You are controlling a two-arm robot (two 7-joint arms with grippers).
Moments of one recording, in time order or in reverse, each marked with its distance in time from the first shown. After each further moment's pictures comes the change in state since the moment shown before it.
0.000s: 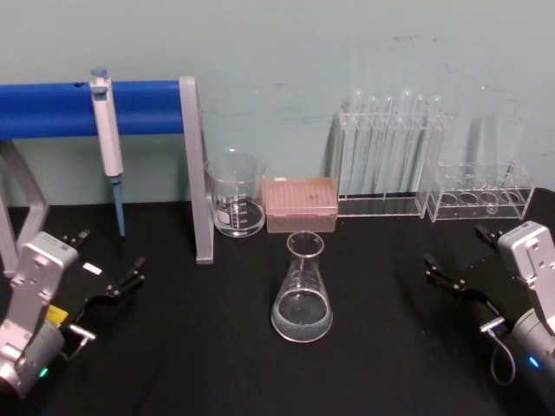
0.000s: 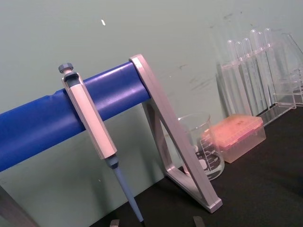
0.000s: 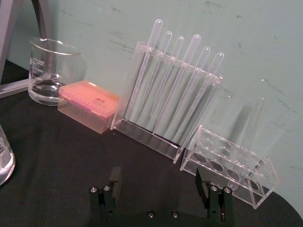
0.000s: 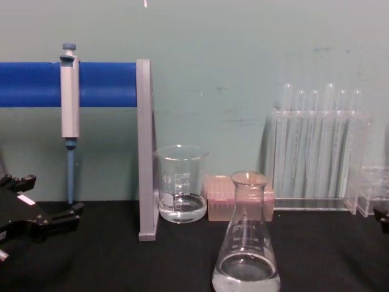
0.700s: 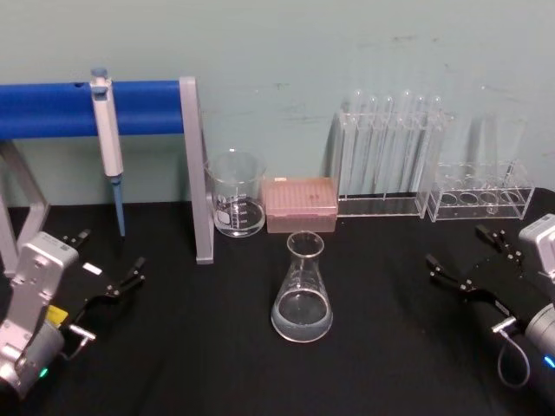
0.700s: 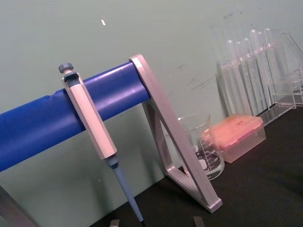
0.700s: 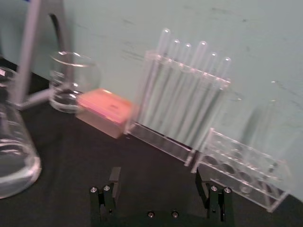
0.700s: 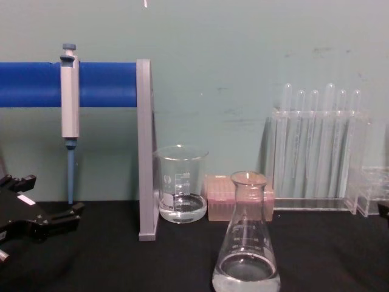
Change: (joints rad) left arm 0.000 0.000 0.000 0.000 0.000 0.000 0.000; right arm -0.036 0.029 0.055 -0.053 0.067 0.017 0.106
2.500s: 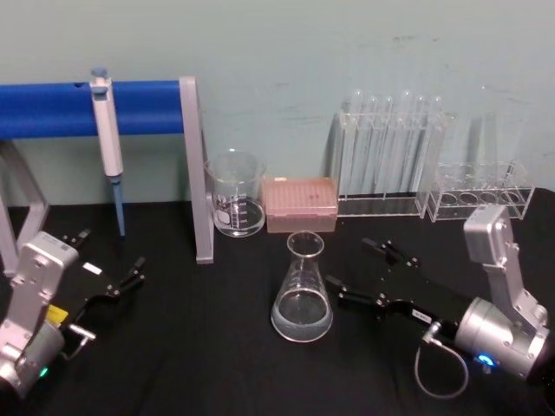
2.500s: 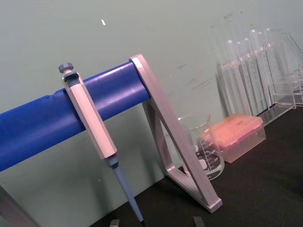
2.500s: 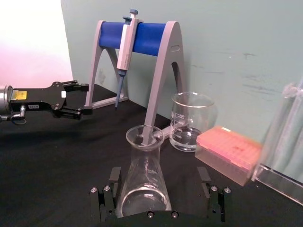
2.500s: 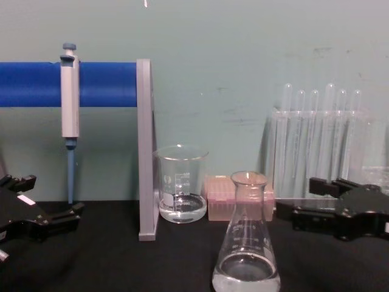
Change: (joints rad) left arm 0.000 0.000 0.000 0.000 0.000 0.000 0.000; right arm 0.081 -0.137 -0.011 0.035 0.141 0.040 0.473
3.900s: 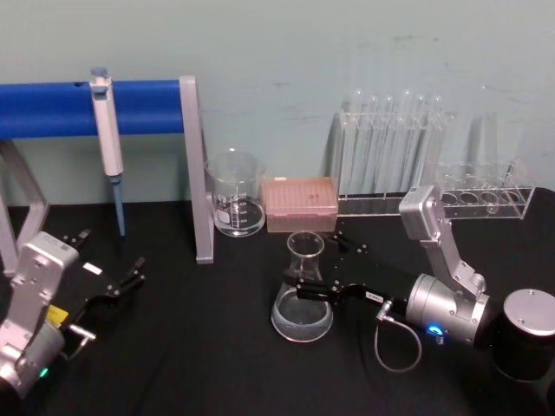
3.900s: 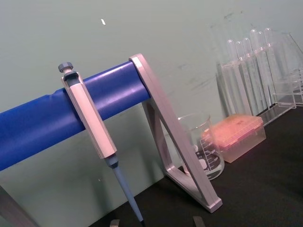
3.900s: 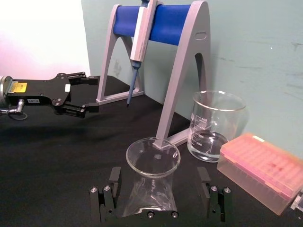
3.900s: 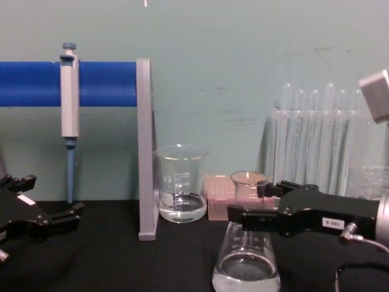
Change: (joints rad) left arm 0.000 0.000 0.000 0.000 0.000 0.000 0.000; right arm 0.221 -0.127 -0.105 0.280 -0.048 -0.023 0.112
